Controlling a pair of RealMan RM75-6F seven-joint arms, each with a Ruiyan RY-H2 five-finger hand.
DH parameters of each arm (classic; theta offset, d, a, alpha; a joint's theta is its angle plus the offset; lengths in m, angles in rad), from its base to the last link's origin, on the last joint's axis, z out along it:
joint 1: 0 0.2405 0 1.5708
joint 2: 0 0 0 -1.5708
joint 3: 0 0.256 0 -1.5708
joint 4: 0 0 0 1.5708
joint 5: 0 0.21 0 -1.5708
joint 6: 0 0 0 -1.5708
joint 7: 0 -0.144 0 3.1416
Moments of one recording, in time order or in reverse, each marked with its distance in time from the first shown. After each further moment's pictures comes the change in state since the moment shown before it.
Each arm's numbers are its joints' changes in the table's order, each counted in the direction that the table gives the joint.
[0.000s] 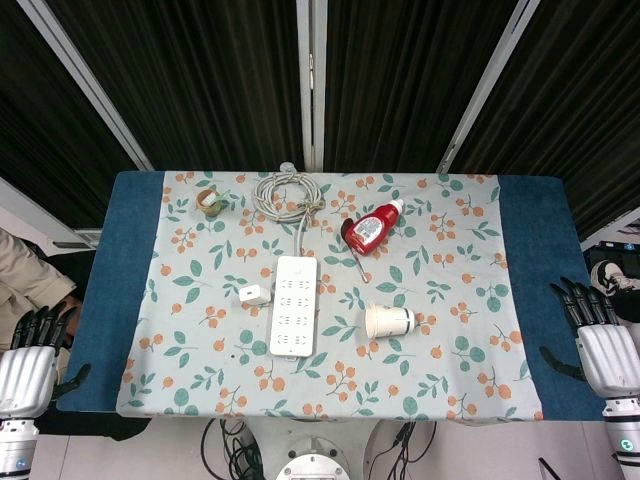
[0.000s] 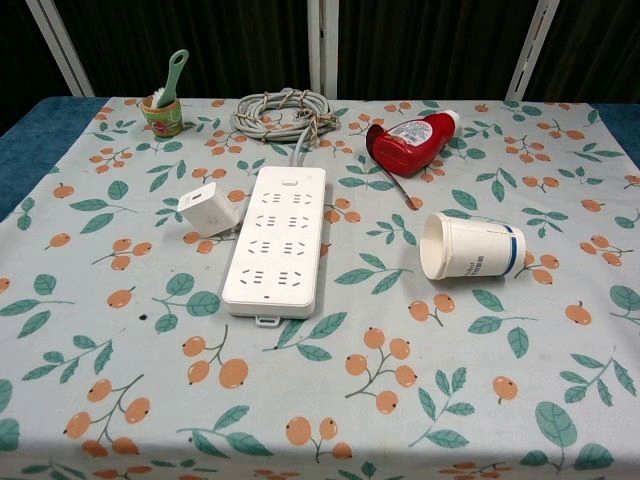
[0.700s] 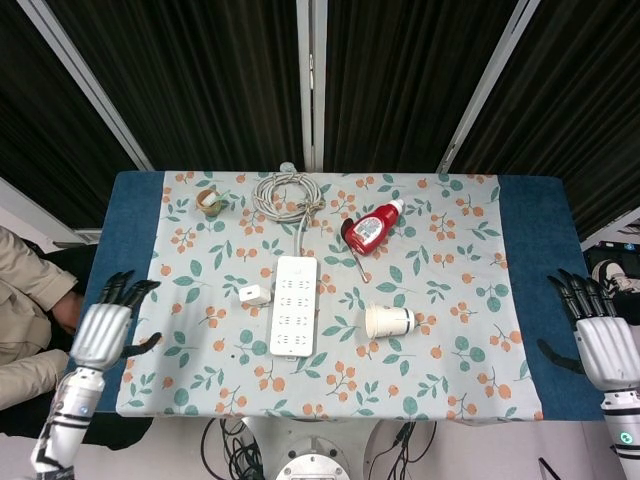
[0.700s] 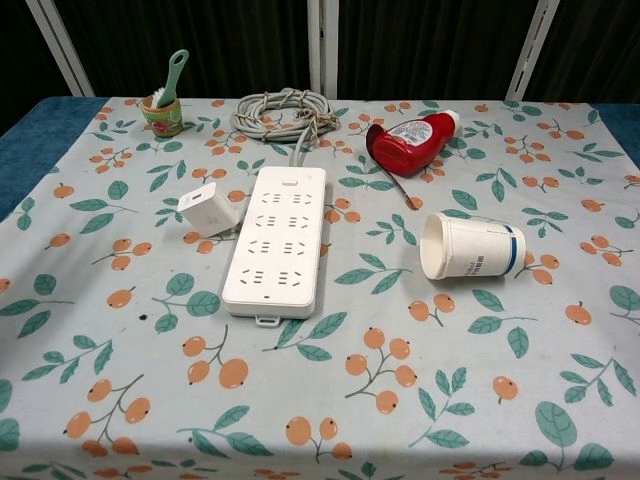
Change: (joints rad) left arm -0.229 0.089 -0.124 -0.050 0.013 -0.284 0.041; right arm 0.023 -0.010 0.016 -0.006 -0.010 0.004 -0.010
